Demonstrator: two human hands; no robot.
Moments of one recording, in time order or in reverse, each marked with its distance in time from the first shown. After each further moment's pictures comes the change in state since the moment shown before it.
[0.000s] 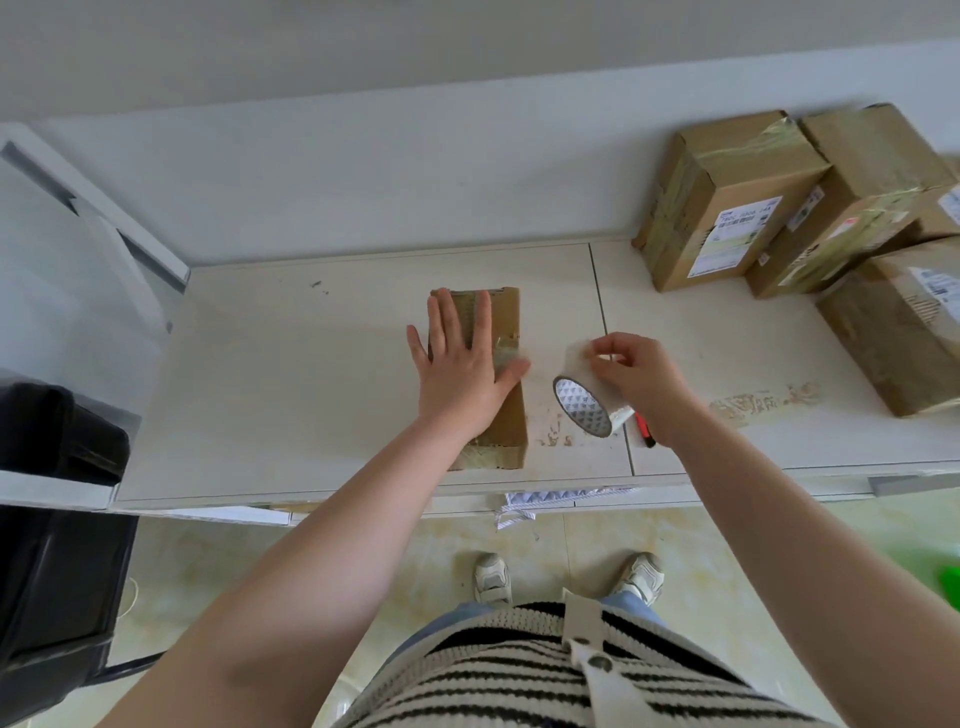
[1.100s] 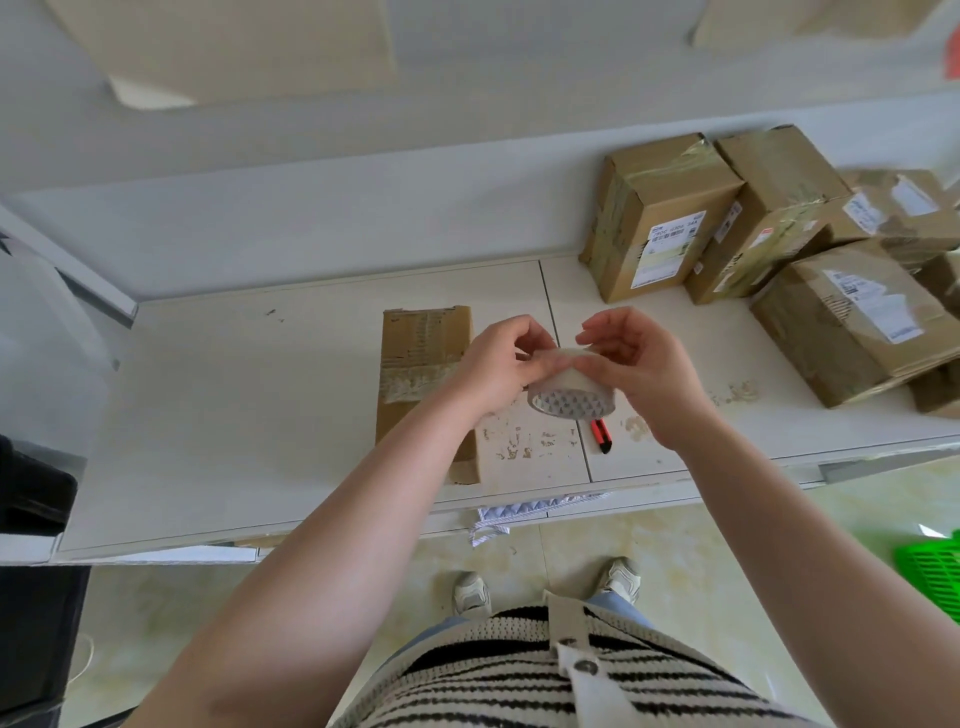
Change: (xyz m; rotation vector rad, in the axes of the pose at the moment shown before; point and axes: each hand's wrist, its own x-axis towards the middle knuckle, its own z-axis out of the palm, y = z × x) left_hand 0.011 0.078 -0.048 -0.948 -0.280 0.140; right_hand -0.028 -0.015 -0.054 0.216 0.019 -0.228
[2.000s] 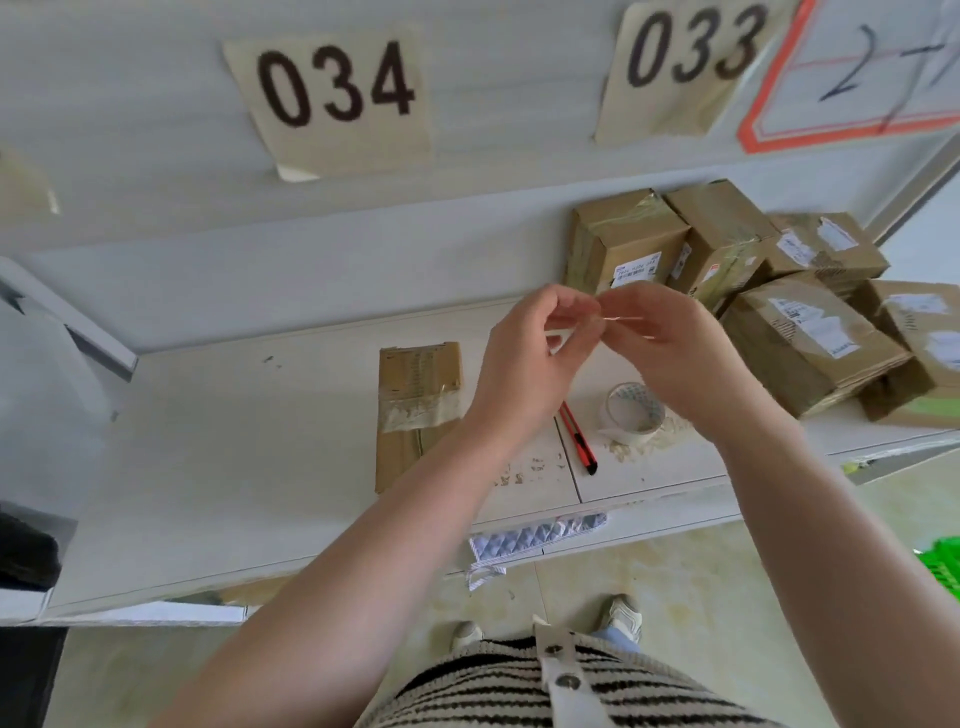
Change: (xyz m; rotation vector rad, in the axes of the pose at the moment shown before) left_hand -0.054 0.092 0.010 -0.079 0.230 0.374; right_hand -0.043 -0.101 -0.012 -0.418 0.140 -0.139
